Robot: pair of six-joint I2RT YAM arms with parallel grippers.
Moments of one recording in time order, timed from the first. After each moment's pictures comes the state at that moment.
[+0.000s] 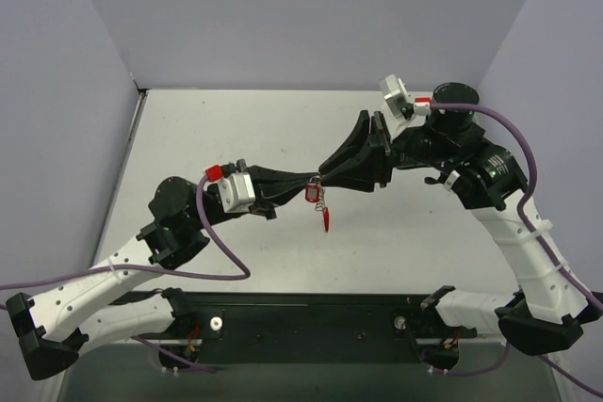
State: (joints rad) left arm -0.95 0.92 0.95 0.40 0.40 0.10; right arm 0.60 1.20 1.63 -0.54 -1.04 0.00
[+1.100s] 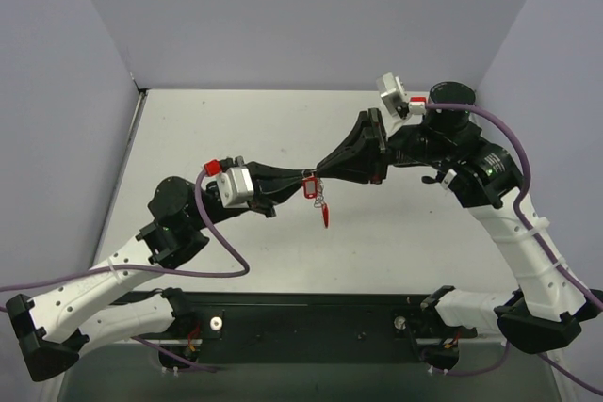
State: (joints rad) left arm -0.94 0.92 0.94 0.41 0.38 0.07; right arm 0.60 1.21 1.63 -0.54 -1.00 -0.02
